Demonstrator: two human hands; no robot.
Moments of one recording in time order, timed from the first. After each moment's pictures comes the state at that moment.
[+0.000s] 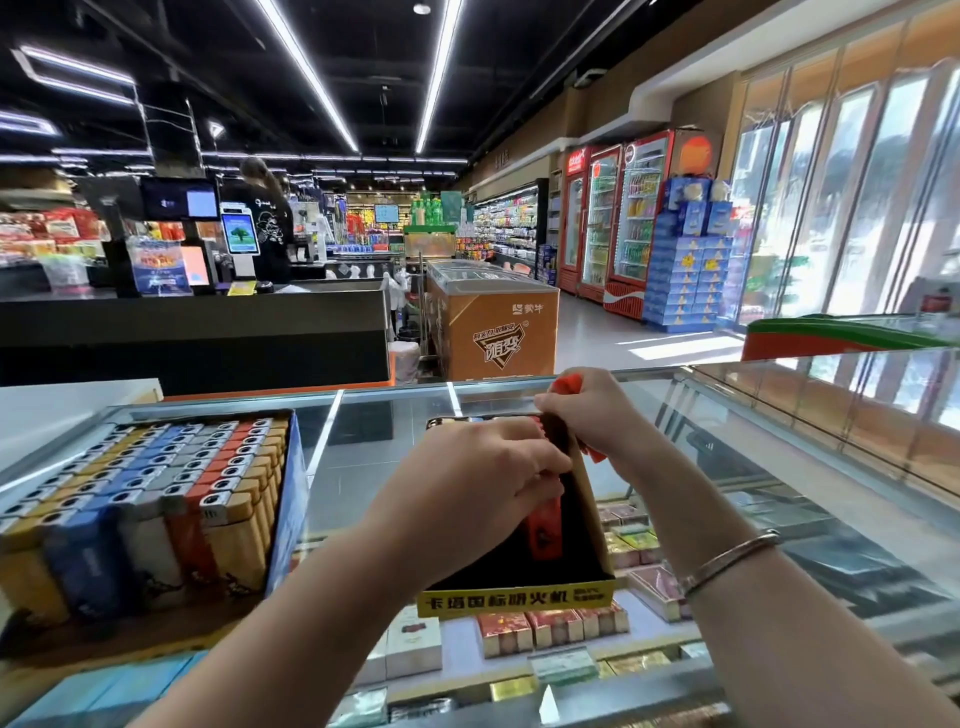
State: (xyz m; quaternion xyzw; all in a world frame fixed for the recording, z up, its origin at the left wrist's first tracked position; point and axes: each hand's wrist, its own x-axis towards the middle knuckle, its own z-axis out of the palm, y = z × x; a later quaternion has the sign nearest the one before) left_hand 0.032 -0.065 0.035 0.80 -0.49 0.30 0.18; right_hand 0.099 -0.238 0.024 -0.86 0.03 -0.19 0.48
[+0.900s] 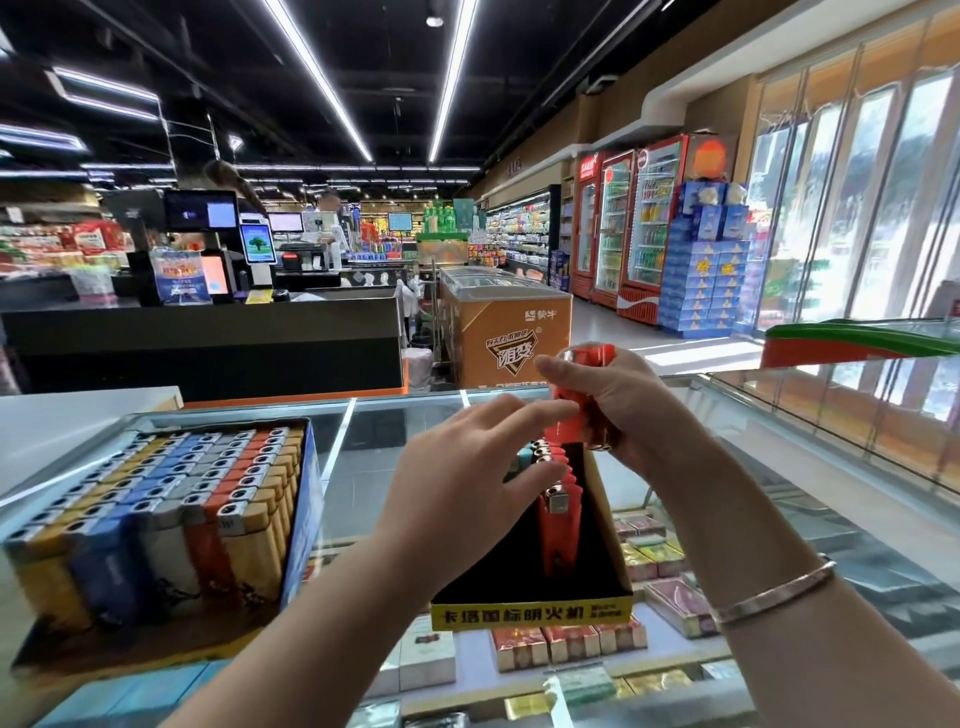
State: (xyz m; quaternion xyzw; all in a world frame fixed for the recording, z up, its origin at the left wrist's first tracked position) left_hand 0.040 -0.063 0.028 0.81 -0.39 0.38 0.22; right_hand 0.068 -0.226 0.057 -0.66 -0.09 -0.10 0.74
